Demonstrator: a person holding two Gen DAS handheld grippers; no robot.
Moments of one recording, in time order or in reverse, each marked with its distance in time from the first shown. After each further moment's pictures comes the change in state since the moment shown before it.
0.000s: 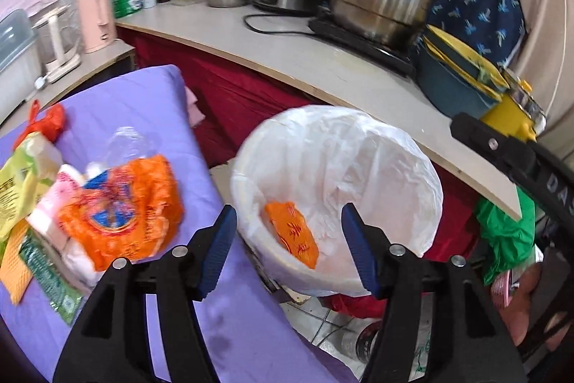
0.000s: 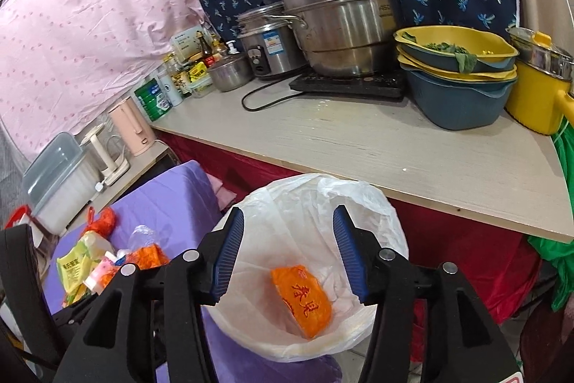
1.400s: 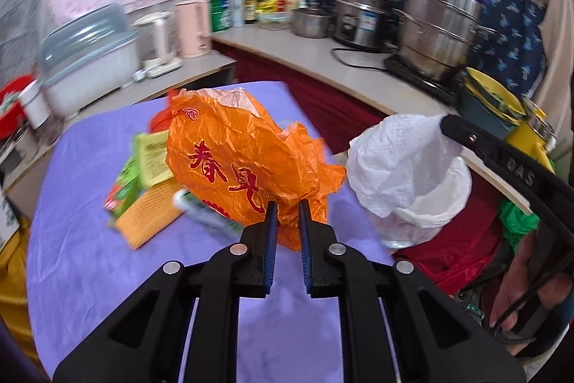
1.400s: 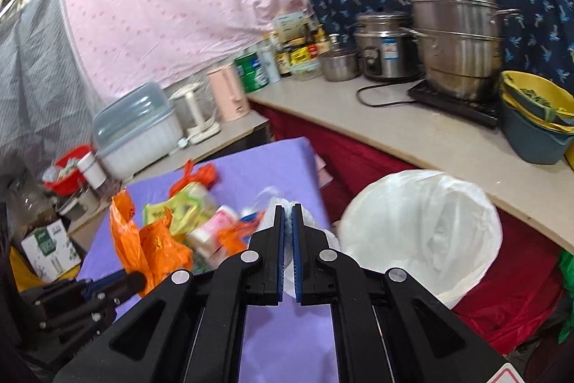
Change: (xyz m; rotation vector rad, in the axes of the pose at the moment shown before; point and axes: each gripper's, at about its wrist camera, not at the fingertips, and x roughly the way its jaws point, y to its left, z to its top) left arm -0.157 0.079 -0.050 -0.059 -0.080 0.172; right arm -0.063 0.133 -0.028 -0.205 0.025 0.219
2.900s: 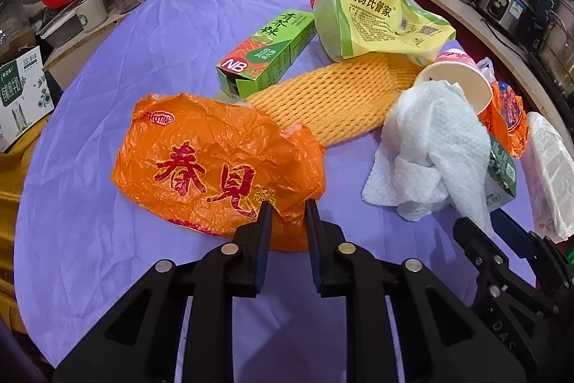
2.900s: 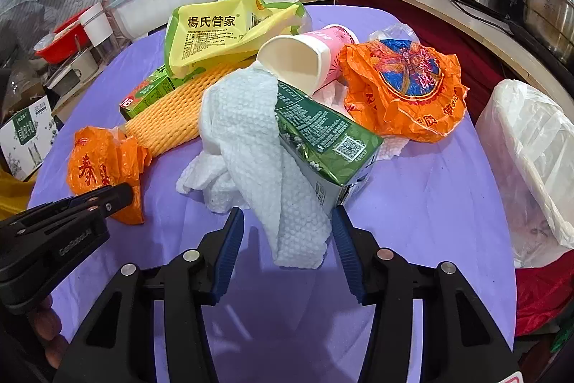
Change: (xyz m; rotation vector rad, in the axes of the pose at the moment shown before) left arm 0.080 0.177 -0.099 -0.350 0.228 0.290; right arm 0.144 0.151 -0.155 -0.238 0.394 0.014
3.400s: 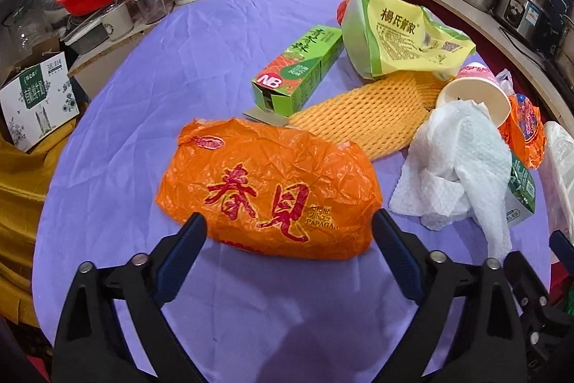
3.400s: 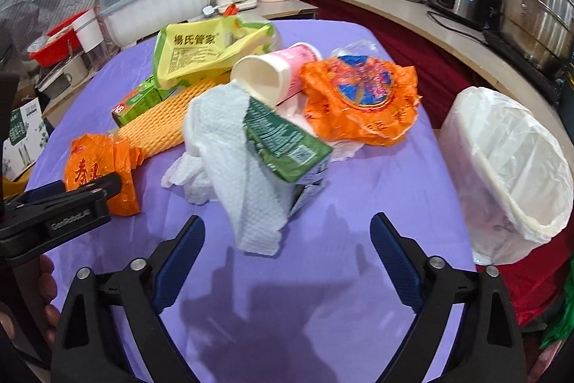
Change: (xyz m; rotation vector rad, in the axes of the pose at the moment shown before) left arm -0.003 0.010 0.005 -0.011 -0.037 0.096; right arm -0.031 -0.014 -0.007 -0.008 -0.038 -0.068
